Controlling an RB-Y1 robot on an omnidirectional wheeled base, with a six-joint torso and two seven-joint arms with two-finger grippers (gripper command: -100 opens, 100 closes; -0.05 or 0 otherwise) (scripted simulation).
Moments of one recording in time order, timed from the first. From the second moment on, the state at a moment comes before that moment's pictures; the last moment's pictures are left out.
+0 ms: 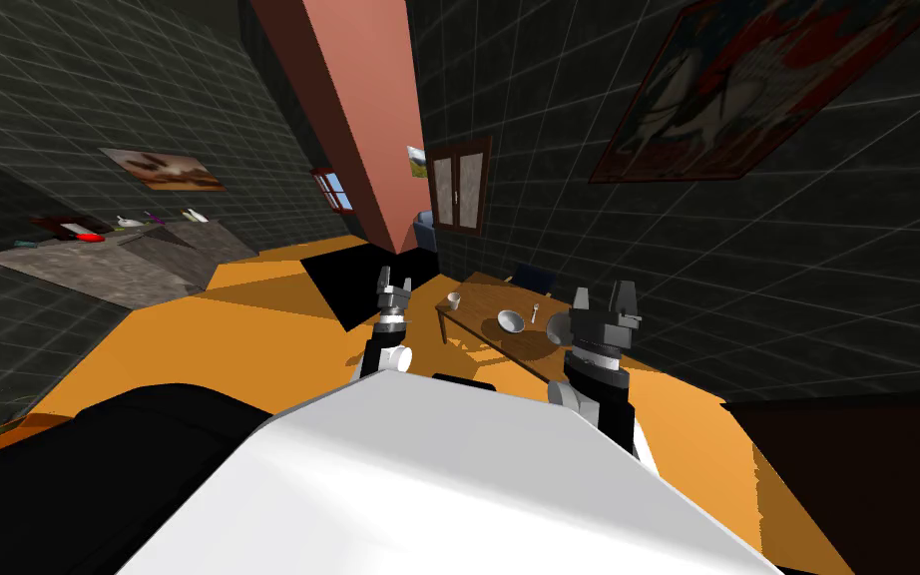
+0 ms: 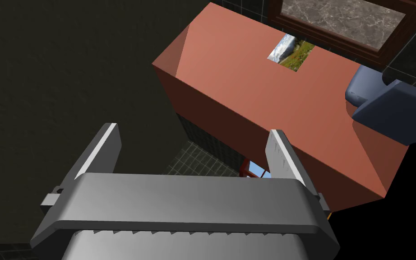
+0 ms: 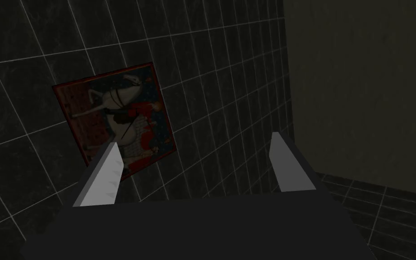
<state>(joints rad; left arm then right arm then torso) 0.47 -0.03 -0.06 -2.21 0.10 -0.42 0.06 0.53 -0.04 -0.02 -2.34 0.01 -0.51 -0.02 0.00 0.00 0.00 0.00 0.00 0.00</state>
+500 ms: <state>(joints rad) 0.47 -0.03 -0.06 -2.21 0.10 -0.42 0.06 0.54 -0.15 -0.07 -2.24 0.10 -0.50 -0.01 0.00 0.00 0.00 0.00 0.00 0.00</state>
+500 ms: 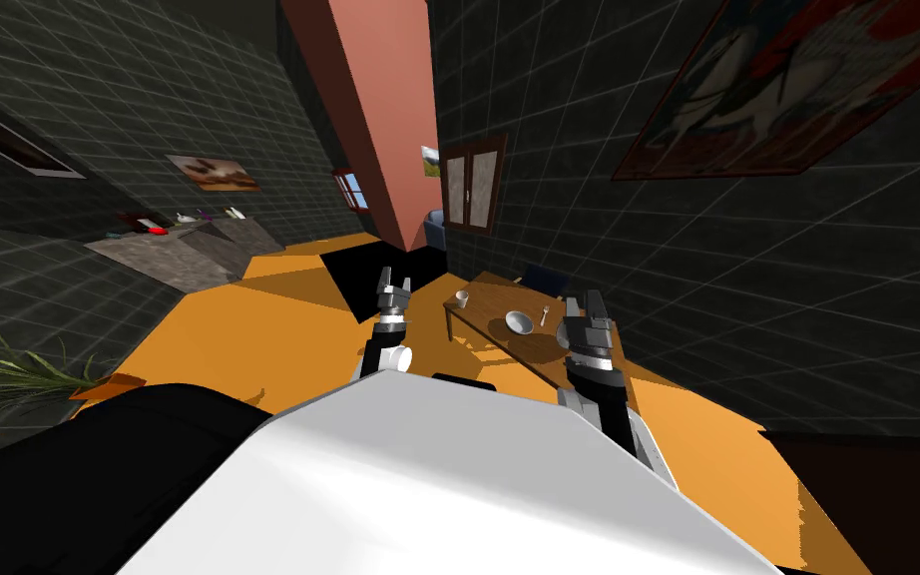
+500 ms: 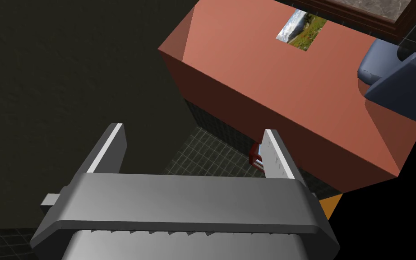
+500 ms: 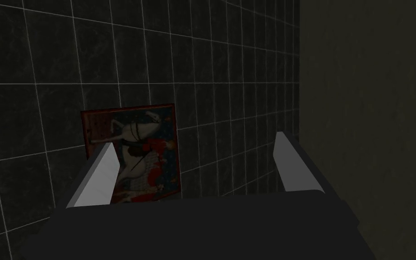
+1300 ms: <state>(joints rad) 0.47 -0.03 -0.06 -2.21 0.10 -0.42 0.06 0.55 -0.29 -0.15 -2.04 0.28 -0.50 0.04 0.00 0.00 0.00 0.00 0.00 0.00</state>
